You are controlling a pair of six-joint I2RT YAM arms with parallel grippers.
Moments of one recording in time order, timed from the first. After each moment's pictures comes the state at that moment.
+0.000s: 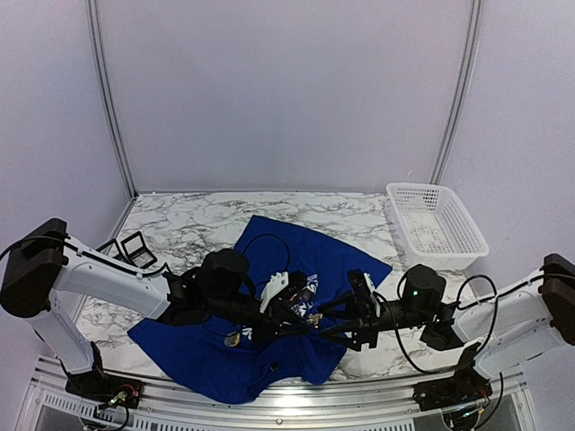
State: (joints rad) left arm -1.12 1.66 0.81 0.42 0.52 -0.10; right arm 0.88 1.27 0.25 0.92 -0.71 0.20
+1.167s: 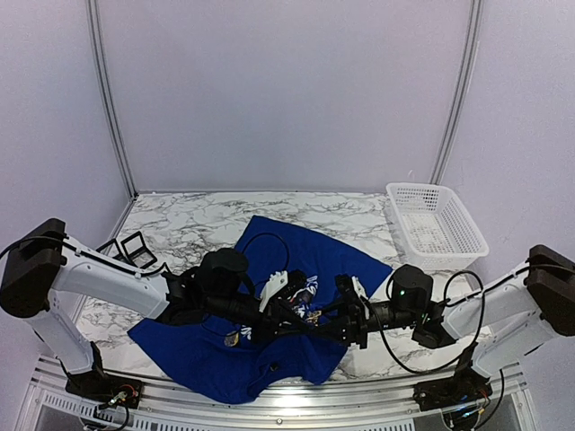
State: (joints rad) left arm -1.12 1.65 0.81 0.42 0.53 -0.11; right arm 0.91 1.38 0.29 0.89 -0.65 0.09
